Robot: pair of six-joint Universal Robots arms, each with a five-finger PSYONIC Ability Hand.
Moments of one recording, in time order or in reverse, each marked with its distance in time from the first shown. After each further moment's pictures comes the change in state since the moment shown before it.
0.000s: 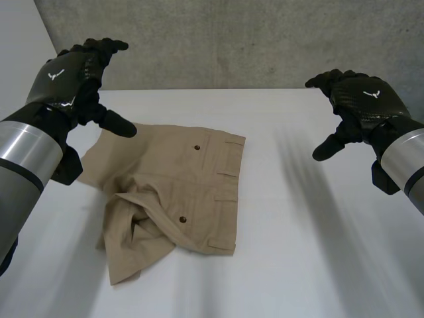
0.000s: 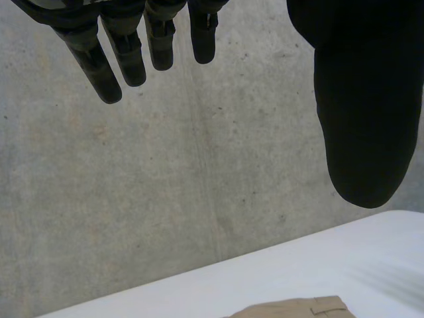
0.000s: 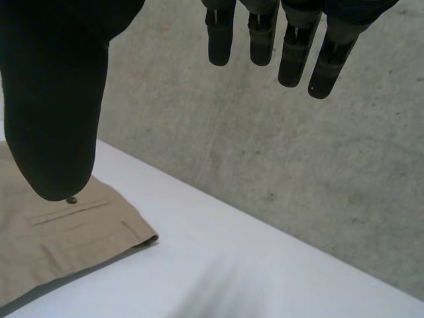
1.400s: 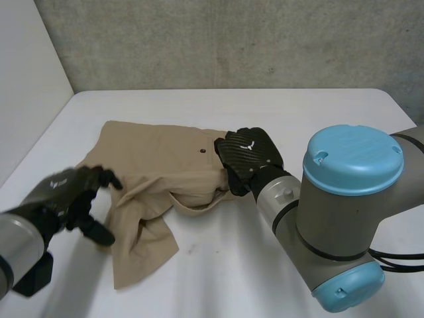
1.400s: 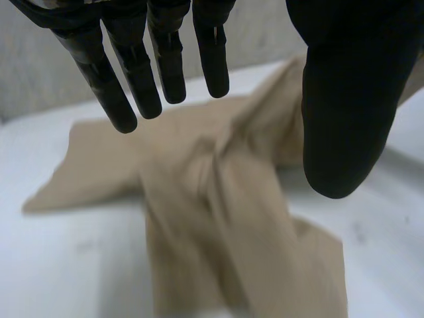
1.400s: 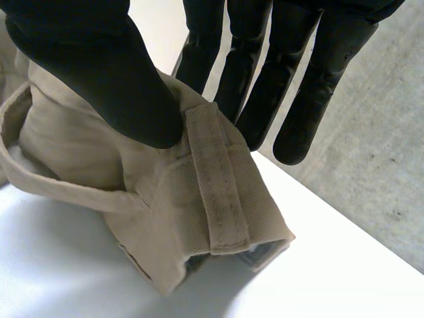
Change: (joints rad) left arm 0.077 0.094 -0.225 -0.437 -0.010 0.127; right arm 0.456 0.389 -0.201 -0.076 0.253 -0.166; left_hand 0.273 0.261 0.251 0.263 0.244; right_hand 0.779 0.961 0.925 0.957 0.919
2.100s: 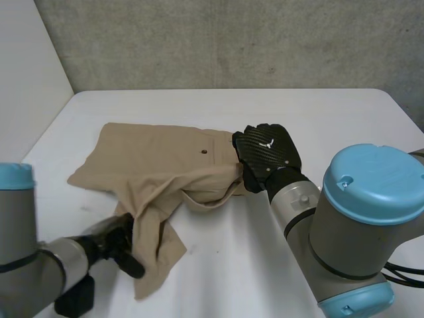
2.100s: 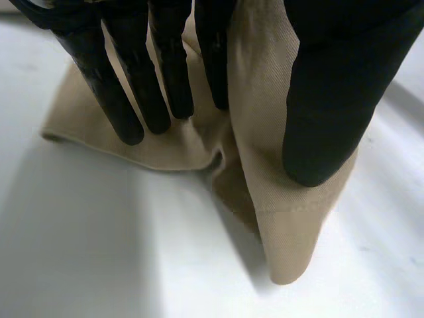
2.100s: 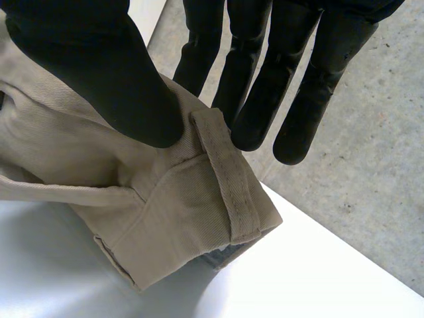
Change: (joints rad) left arm -0.016 -0.362 -0.017 0.071 0.058 -0.226; right arm -0.020 -0.074 0.138 -0.147 0.074 0.017; left_hand 0.127 0.122 0.121 0.120 0.114; right_hand 0.000 0.000 0.044 0.000 0.000
